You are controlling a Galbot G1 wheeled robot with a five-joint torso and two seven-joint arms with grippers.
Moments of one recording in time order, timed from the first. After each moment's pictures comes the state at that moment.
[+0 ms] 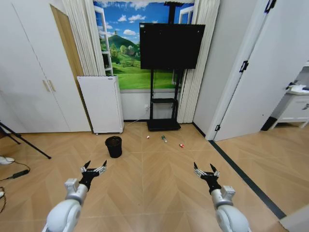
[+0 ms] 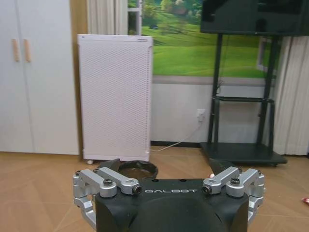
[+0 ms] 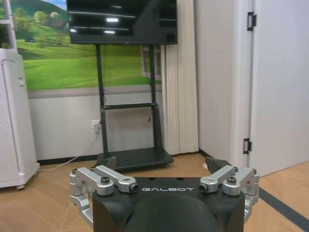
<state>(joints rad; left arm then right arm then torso) 1.64 -1.36 -0.75 -2.20 -0.33 0.27 -0.04 -1.64 1.43 0.75 2.11 0.27 -0.11 0.06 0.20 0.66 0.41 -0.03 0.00</state>
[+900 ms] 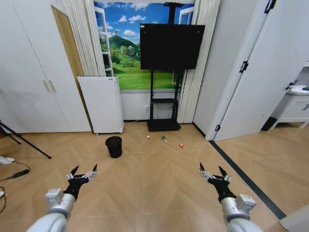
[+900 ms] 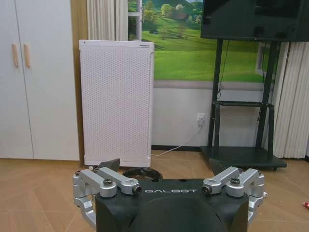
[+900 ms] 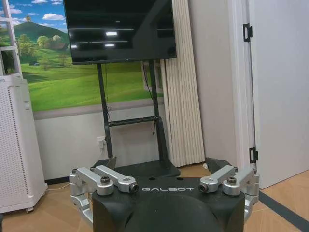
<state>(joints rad) 1.60 -1.18 -0.88 -2.17 -0.54 0.33 0.01 -1.61 1.37 0.78 2.20 0.40 -0.19 0.08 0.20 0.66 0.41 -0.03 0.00</state>
